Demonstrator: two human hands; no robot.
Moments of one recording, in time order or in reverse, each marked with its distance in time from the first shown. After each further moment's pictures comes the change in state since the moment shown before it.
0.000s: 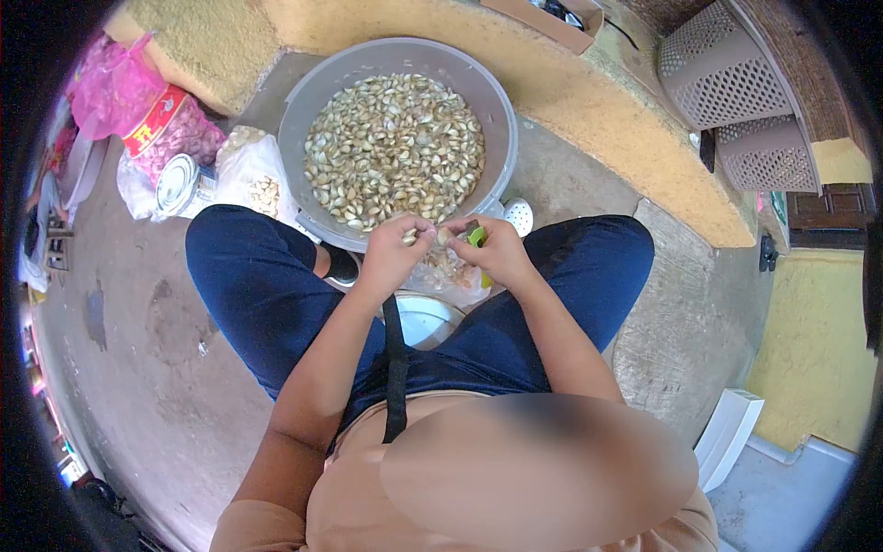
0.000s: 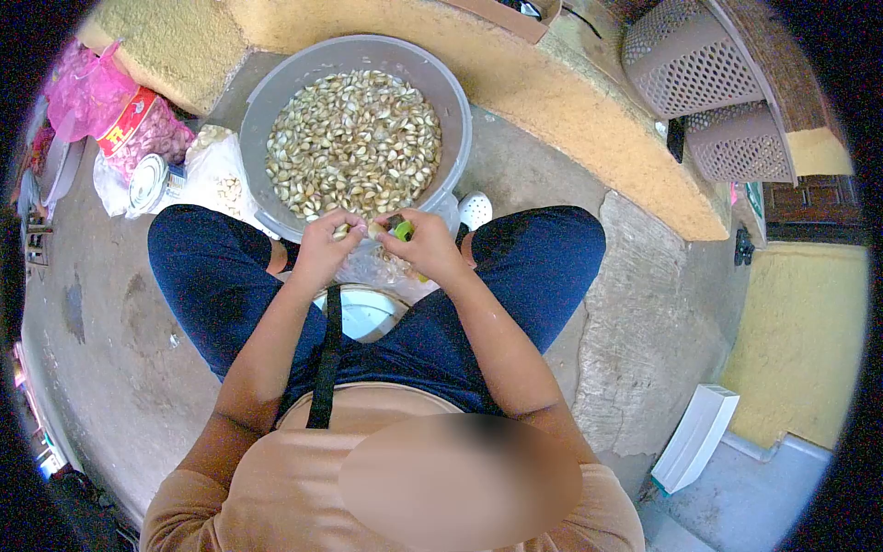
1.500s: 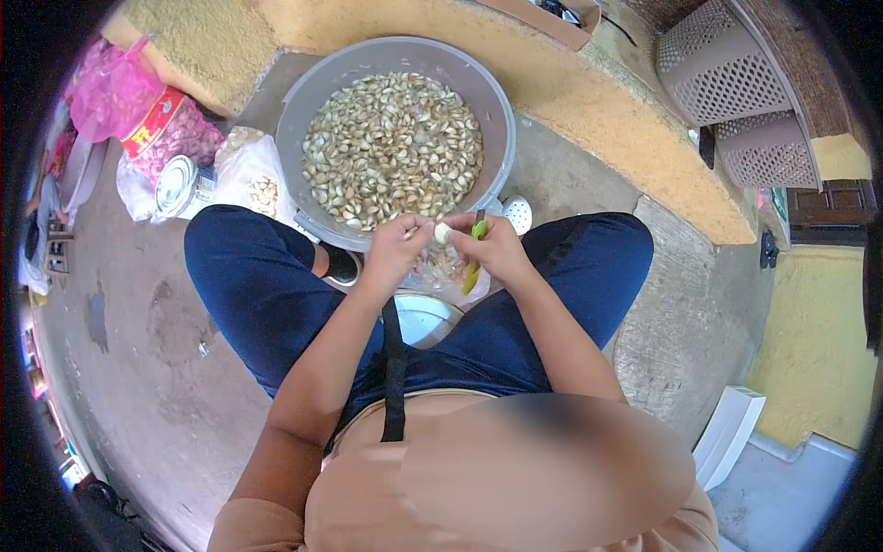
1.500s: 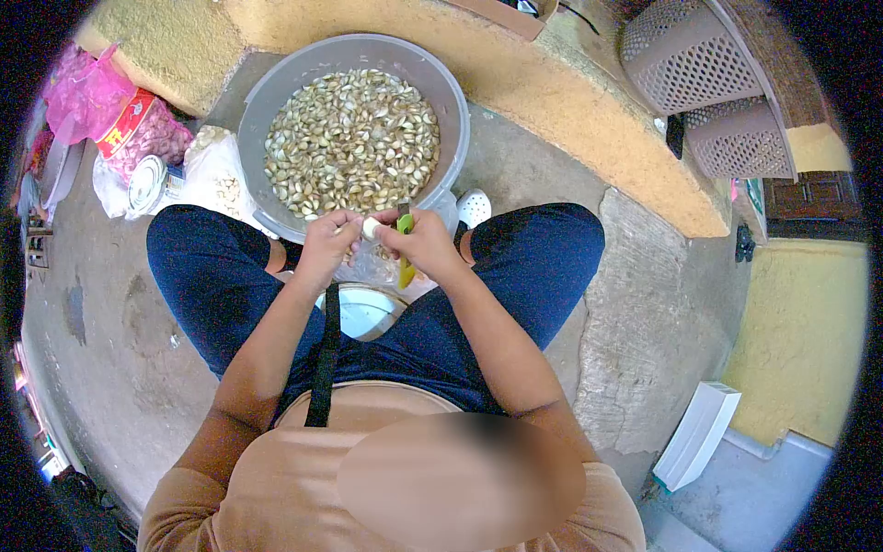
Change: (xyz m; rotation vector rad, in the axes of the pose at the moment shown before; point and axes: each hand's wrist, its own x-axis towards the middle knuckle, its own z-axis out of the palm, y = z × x) left_hand 0.001 0.001 0.009 -0.414 -0.053 -0.320; right_hand -0.004 -0.008 -0.001 0.282 -0.047 0.132
